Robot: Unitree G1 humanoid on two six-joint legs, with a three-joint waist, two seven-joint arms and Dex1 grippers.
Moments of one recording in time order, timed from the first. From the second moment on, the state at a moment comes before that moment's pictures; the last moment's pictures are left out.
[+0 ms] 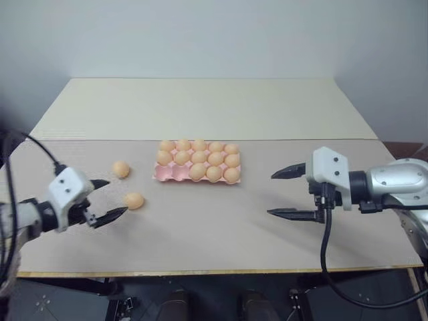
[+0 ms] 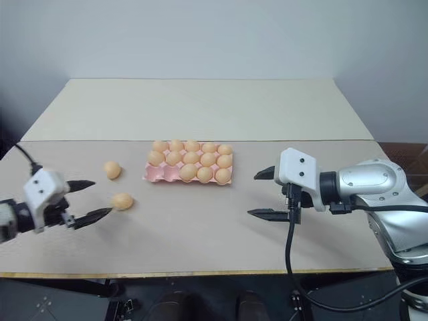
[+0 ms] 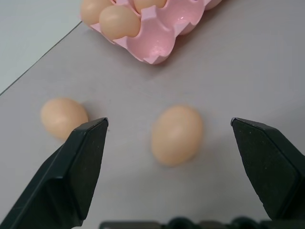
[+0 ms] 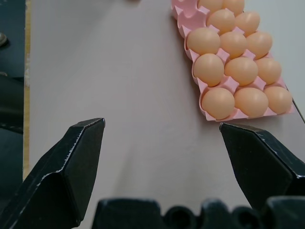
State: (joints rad) left arm -0.07 0.92 0.29 -0.16 -0.29 0.37 -1.00; right arm -0.43 -0.98 -0.04 -0.55 0.46 0.69 1.11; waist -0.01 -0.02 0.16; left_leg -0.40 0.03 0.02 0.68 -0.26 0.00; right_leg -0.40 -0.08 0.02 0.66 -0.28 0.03
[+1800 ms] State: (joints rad) left arm -0.78 0.56 0.00 0.61 -0.27 0.07 -1.17; right arm -0.39 -0.95 -0.08 -0.84 0.60 0.94 0.70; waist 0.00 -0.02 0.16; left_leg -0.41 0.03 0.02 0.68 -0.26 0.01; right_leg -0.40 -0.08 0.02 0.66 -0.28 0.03
